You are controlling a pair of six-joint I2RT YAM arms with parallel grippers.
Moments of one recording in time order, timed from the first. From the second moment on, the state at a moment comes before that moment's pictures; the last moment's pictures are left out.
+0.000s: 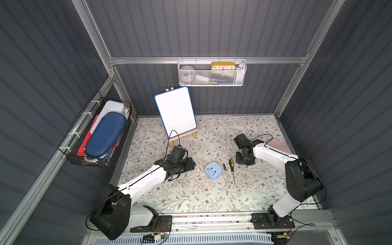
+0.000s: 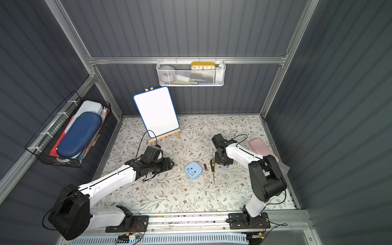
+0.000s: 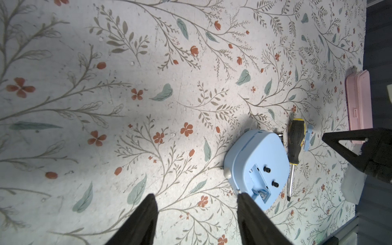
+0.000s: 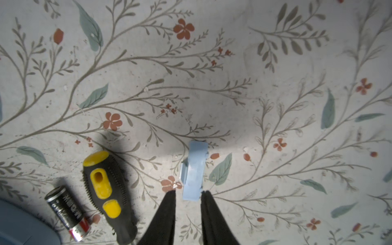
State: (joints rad) left arm -0.58 1.31 0.75 -0.36 0.15 -0.70; right arm 0.39 1.67 1.06 -0.77 0.17 0.53
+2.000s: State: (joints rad) left arm -0.57 1.39 0.83 -0.33 0.18 -0.61; right arm 0.42 1.59 0.98 -0.70 0.09 0.49
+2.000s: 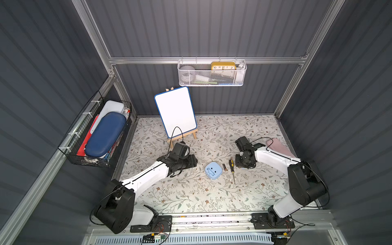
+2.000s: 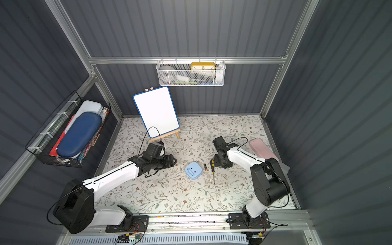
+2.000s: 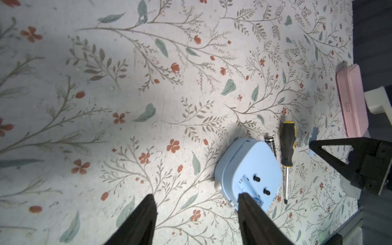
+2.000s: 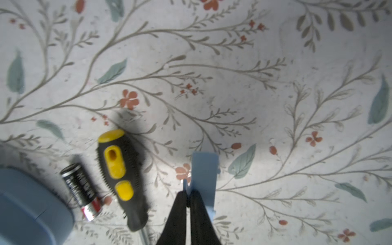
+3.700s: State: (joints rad) left arm -0.49 1.71 1.06 -0.26 1.02 -0.38; right arm 0.87 1.51 1.18 -0.68 0.03 0.26
